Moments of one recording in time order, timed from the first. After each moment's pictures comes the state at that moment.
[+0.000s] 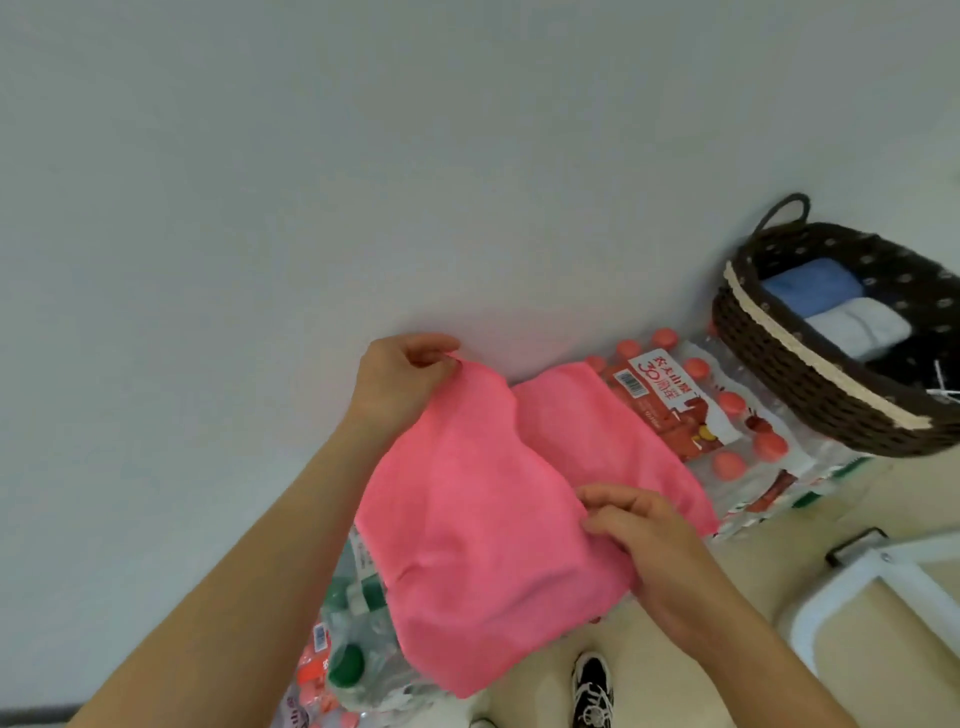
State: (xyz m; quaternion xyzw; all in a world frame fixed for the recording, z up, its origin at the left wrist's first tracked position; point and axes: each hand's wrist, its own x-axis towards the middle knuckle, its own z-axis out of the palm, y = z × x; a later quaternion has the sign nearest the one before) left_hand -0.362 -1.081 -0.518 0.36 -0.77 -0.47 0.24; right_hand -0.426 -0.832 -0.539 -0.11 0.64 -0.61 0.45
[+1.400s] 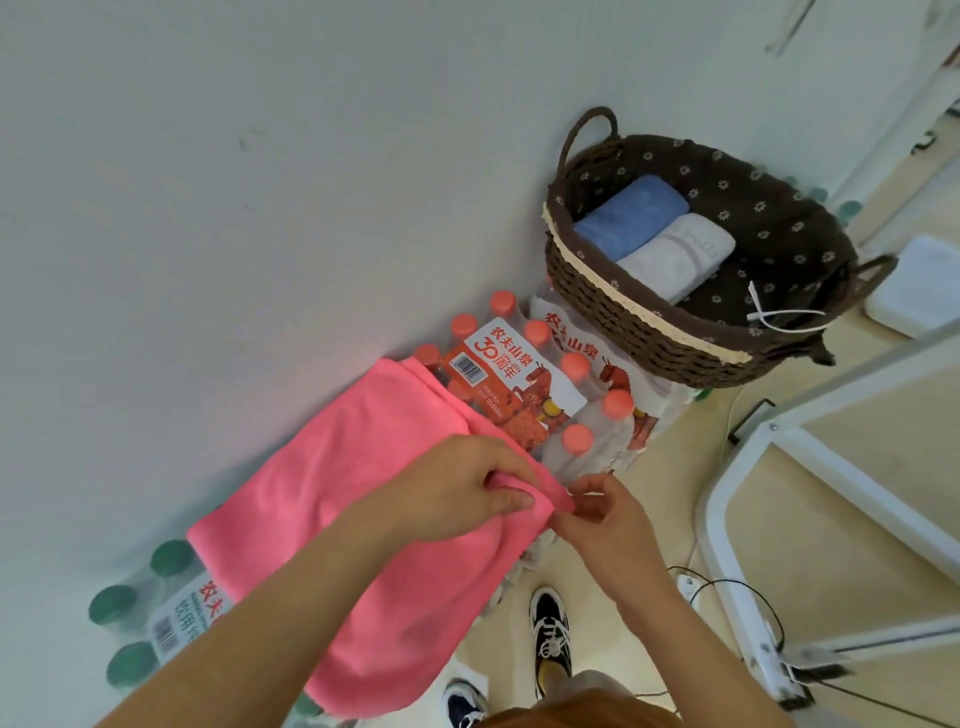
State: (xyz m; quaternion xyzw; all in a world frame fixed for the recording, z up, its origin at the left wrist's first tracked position) left_hand -0.503 -0.929 -0.571 -0.03 -0.90 -0.40 -0.16; right_hand -0.526 -0.744 -0.629 0.05 0.78 -0.54 0.31
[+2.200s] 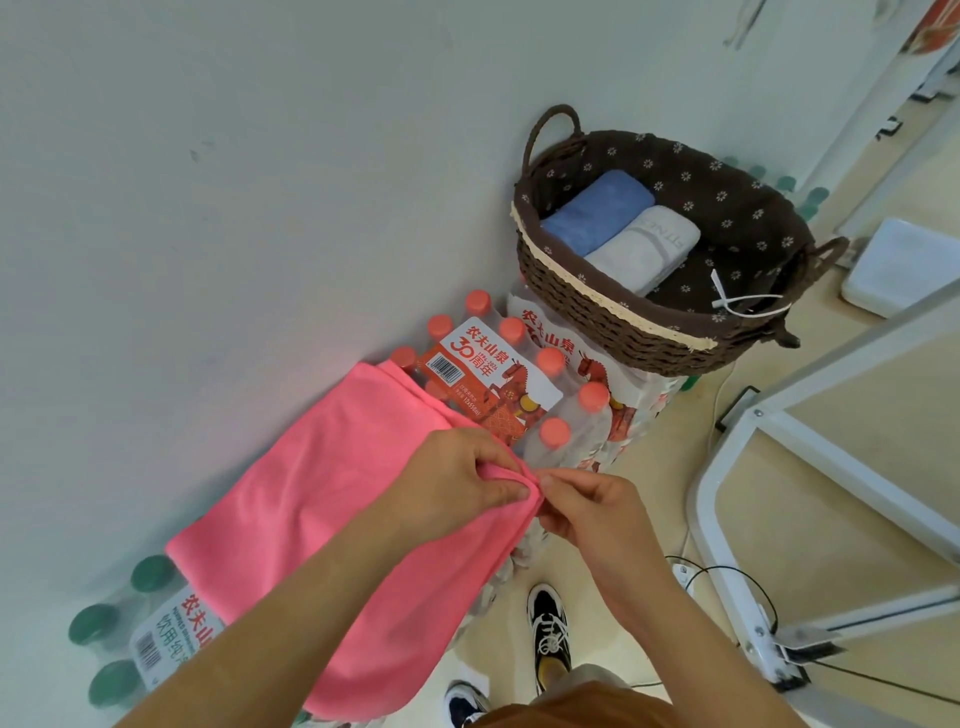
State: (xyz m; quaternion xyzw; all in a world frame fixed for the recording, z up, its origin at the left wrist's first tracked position) left_hand -0.506 -0.912 -0.583 0.06 -0.90 -0.43 -0.09; right_hand -0.523 -0.742 -0.589 0.05 0.65 -0.69 0.31
